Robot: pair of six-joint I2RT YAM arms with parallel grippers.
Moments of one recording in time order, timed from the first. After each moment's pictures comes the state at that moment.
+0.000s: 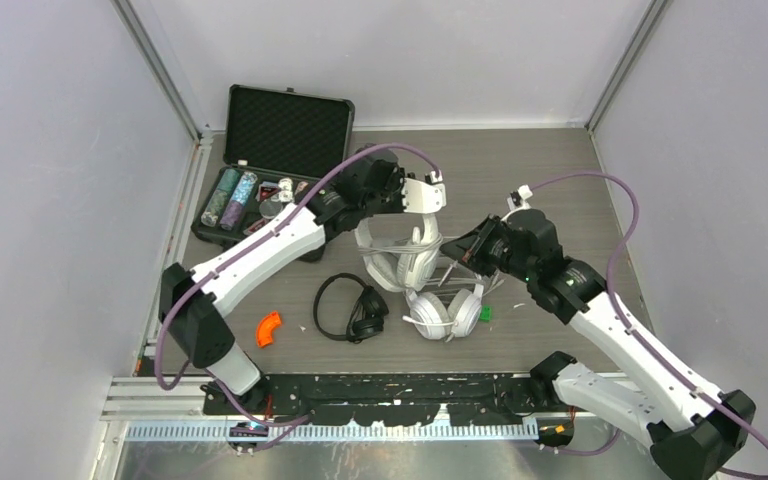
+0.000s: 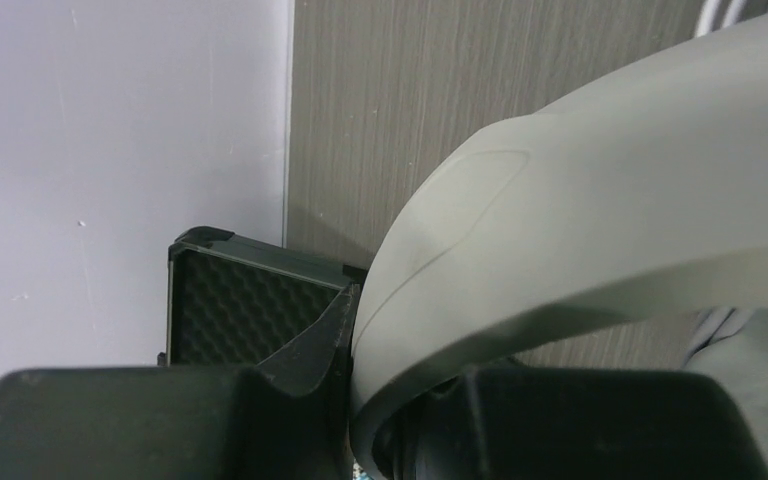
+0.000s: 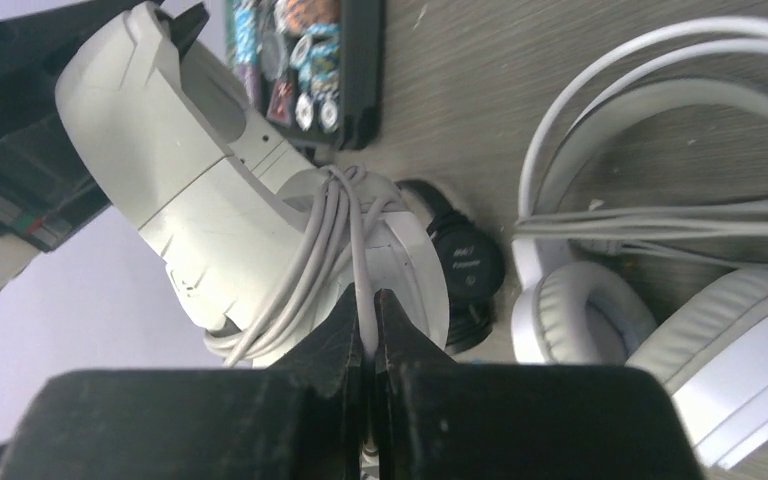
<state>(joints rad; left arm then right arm) -0.79 1.58 1.53 -0.56 -0.11 0.93 0.56 0.85 0.84 -0.45 -0.13 1.10</state>
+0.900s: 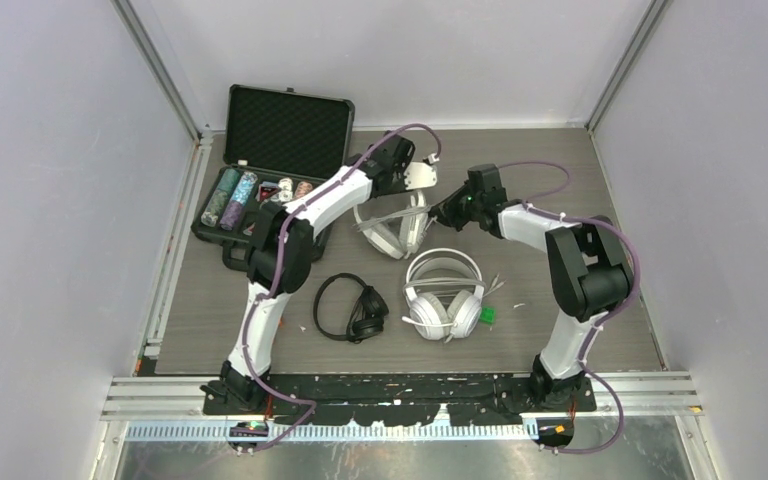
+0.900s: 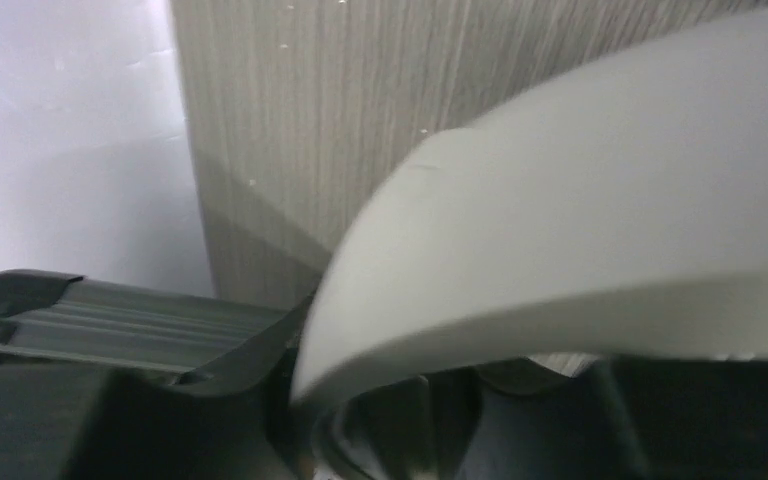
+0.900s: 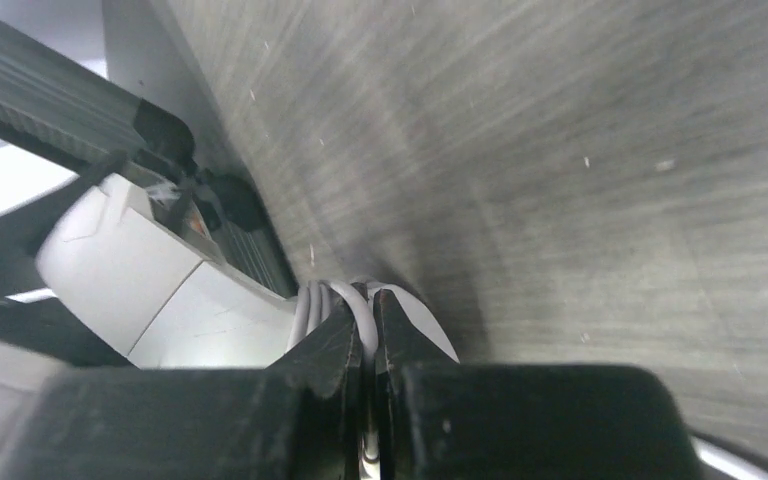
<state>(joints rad) -0.62 2.23 1.93 -0.54 -0.21 0.96 0.31 1.79 1.04 0.02 -0.24 1.20</state>
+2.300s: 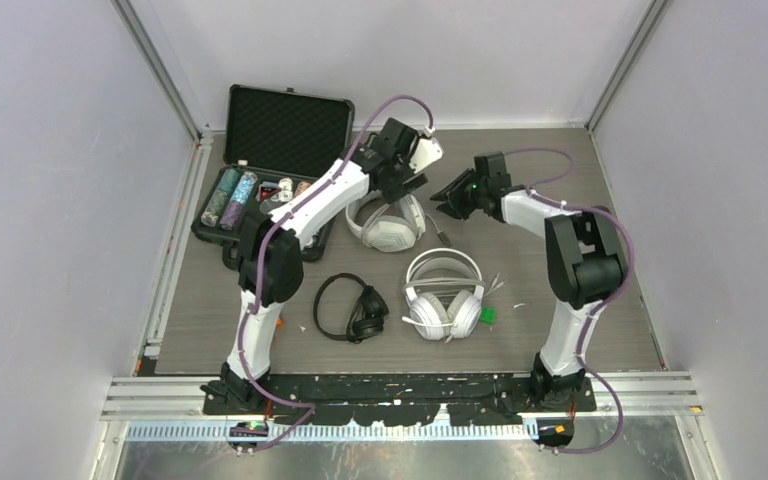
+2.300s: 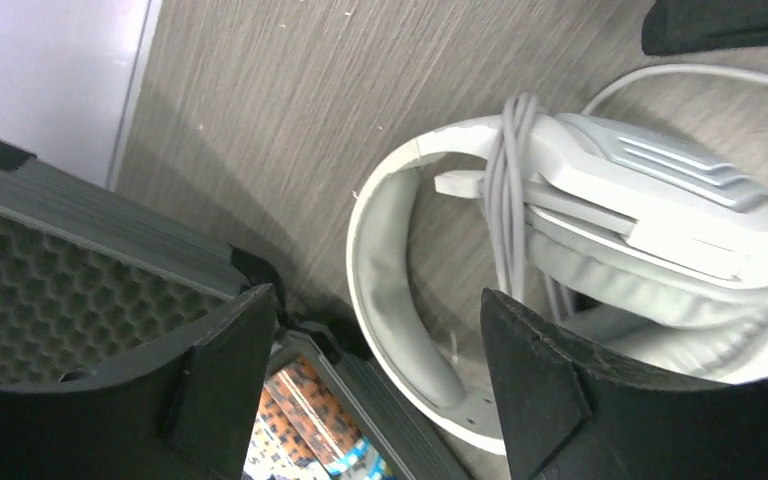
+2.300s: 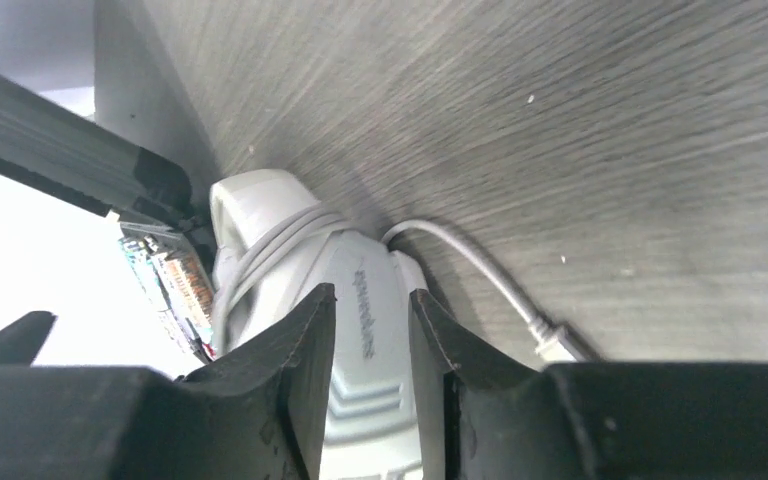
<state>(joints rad) -0.65 2.15 2.00 -0.68 -0.21 0.57 0.25 1.93 1.19 -0.01 -0.28 1.14</state>
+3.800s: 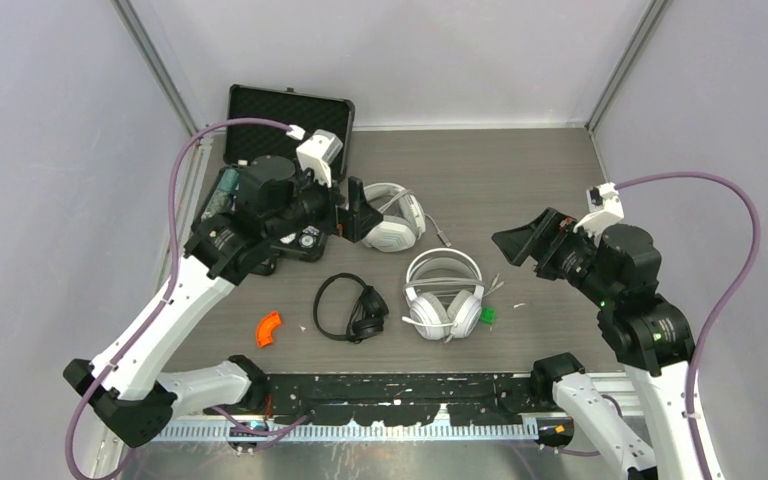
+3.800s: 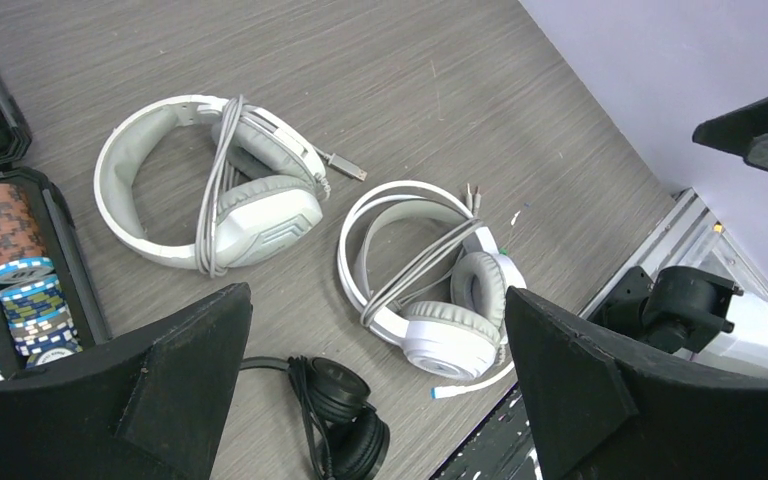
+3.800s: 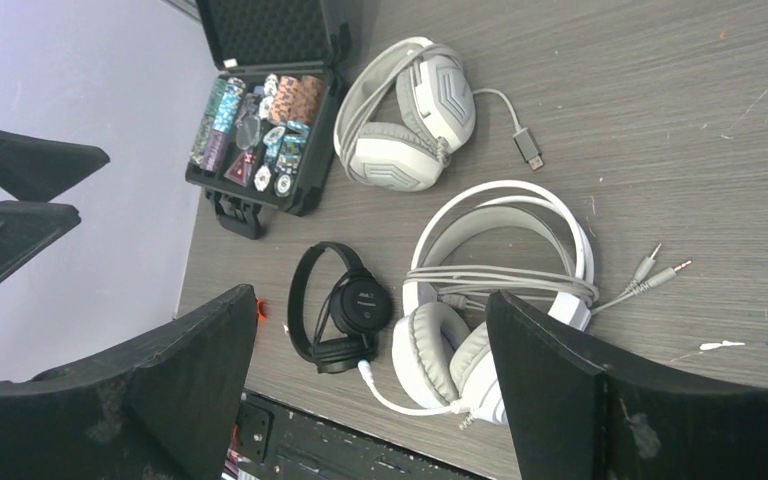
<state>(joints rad) -0.65 1.12 1.36 -0.58 0.16 -0.29 0.24 0.63 1.08 -0.79 -0.19 0.63</state>
